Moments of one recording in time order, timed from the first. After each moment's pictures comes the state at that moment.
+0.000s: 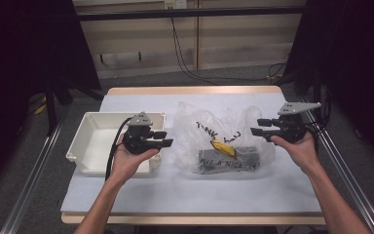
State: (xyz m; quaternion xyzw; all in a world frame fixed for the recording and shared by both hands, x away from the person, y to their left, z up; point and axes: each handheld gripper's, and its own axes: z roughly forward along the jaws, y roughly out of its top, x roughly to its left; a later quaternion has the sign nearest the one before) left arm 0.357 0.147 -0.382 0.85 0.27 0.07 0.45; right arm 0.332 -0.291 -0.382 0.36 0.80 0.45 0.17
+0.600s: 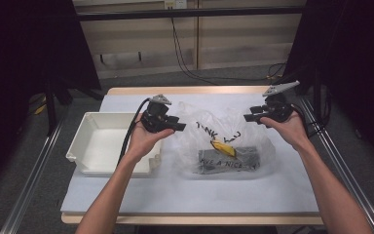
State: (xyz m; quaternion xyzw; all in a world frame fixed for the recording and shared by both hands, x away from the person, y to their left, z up) left arm 0.412 0.105 -0.375 0.87 0.27 0.05 0.41; right arm 0.401 -0.283 -0.381 0.37 0.83 0.39 0.14
